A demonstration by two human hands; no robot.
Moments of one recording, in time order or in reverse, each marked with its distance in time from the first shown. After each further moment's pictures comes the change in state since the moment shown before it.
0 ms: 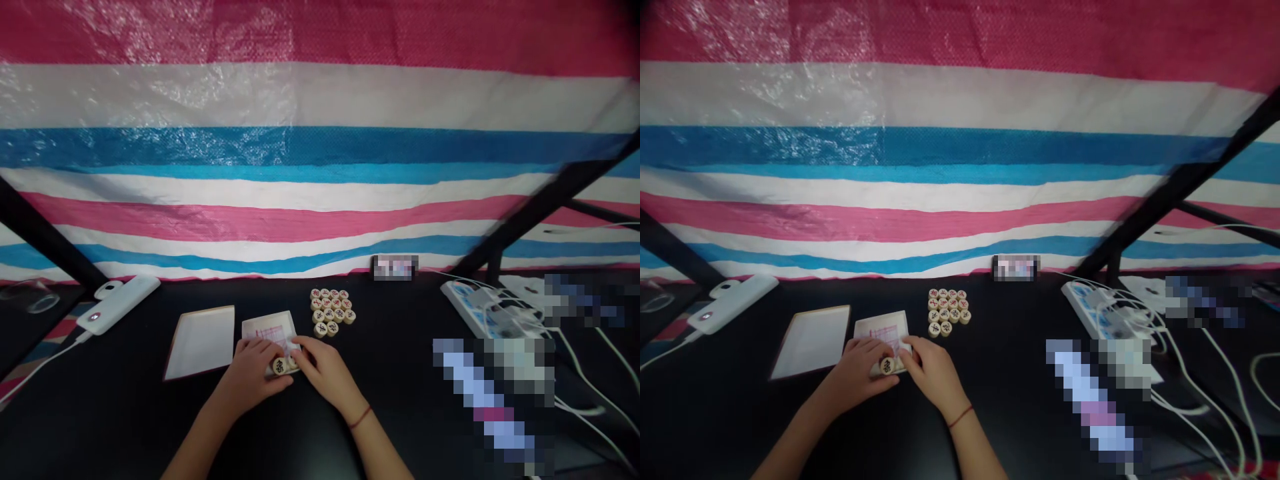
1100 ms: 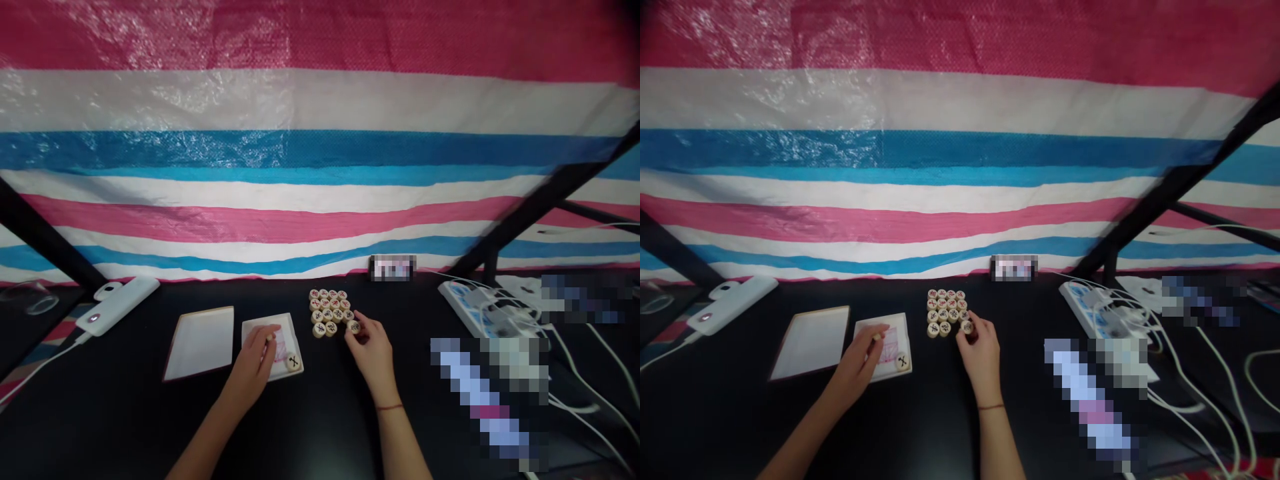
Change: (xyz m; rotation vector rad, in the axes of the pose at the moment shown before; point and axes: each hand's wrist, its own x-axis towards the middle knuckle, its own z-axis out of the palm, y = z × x) left_hand 0.005 0.002 0.007 -0.357 0.390 -0.056; right_hand -0.007 0.069 -0.044 -0.141 0.682 0.259
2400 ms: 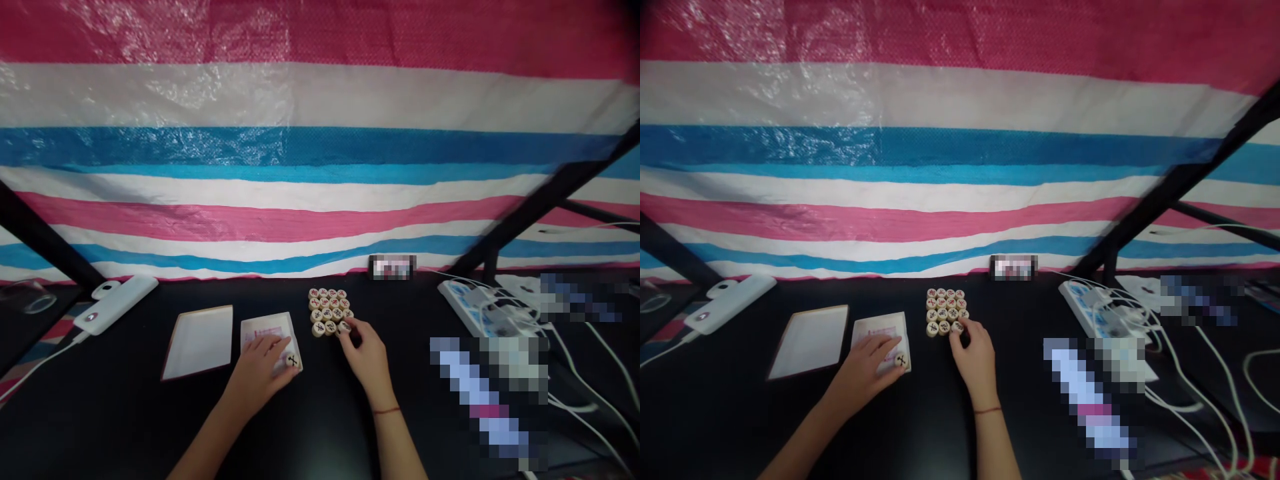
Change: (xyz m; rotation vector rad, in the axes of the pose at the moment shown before) left_hand -0.010 -0.010 0.015 0.382 -0.104 0.253; right_hand -0.006 -0.011 -0.004 -0.035 -0.077 -0.101
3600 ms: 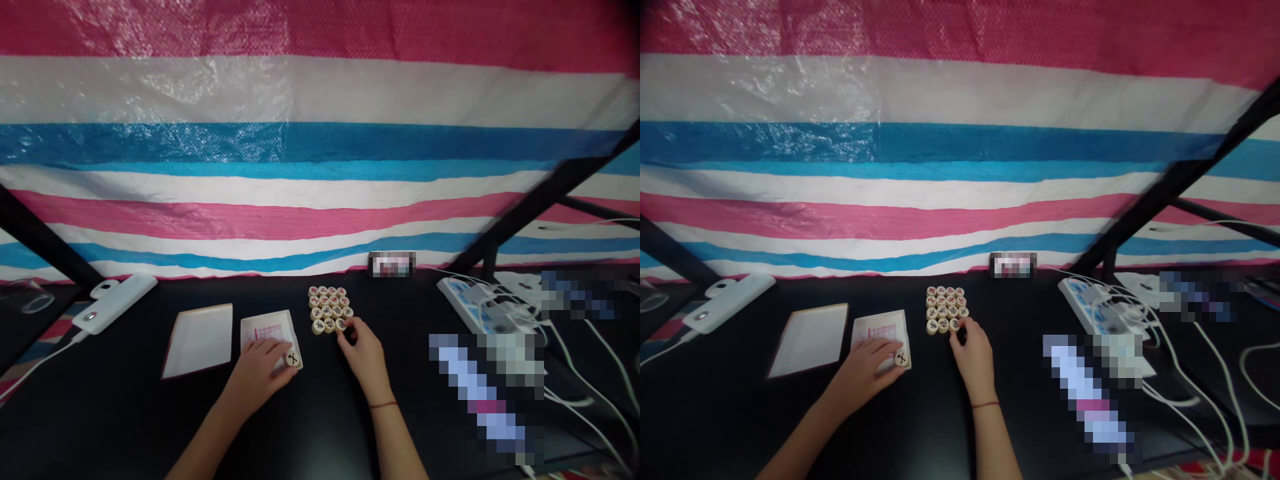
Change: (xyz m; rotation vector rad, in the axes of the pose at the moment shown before) left_hand 0.003 0.006 -0.008 -0.043 -0.131 -0.030; right_hand -0.004 0.002 0.005 -0.110 -0.093 0.024
